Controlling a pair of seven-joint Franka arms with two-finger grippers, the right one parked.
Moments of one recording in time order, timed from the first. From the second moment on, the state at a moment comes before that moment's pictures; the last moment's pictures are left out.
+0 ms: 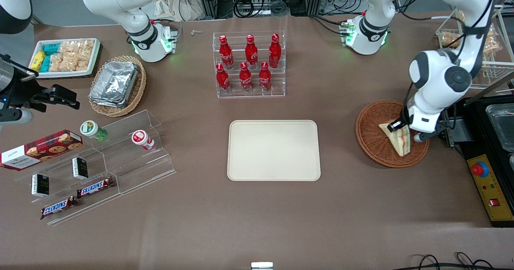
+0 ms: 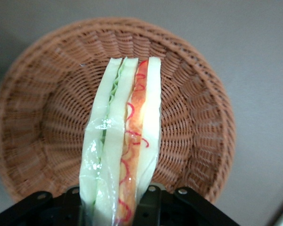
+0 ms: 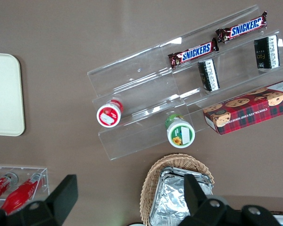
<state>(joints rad) 0.12 0.04 -0.12 -2.38 -0.01 2.42 -0.46</state>
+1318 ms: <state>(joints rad) 0.12 0.05 -0.15 -1.75 0.00 1.75 -0.44</state>
